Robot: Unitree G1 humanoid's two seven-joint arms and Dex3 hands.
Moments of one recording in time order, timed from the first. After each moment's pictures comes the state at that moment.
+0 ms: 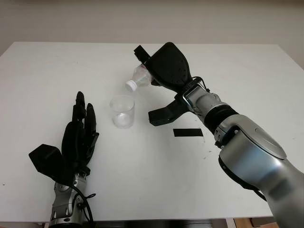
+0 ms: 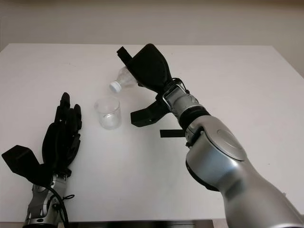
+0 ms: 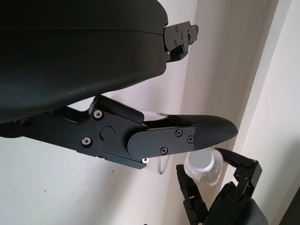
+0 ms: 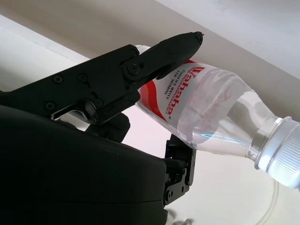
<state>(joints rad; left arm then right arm) -0.10 0.06 0.19 0.19 -0.26 -0.13 -0.19 -1.27 -0.20 0.89 1.36 -1.11 -0.04 -0.87</state>
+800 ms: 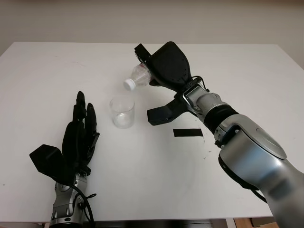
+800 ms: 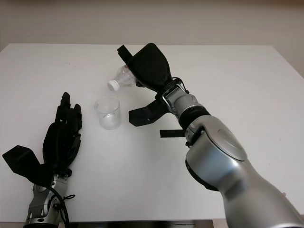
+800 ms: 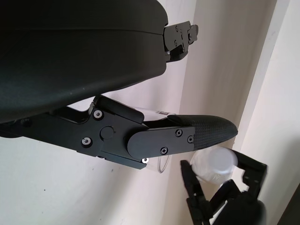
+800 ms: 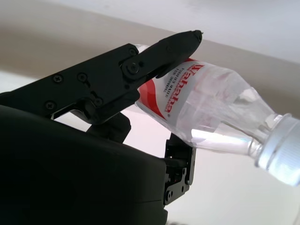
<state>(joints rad) -0.10 0.06 0.19 0.19 -0.26 -0.14 -0.20 -1.27 -0.20 0.73 1.36 -0.93 -0.21 -0.81</state>
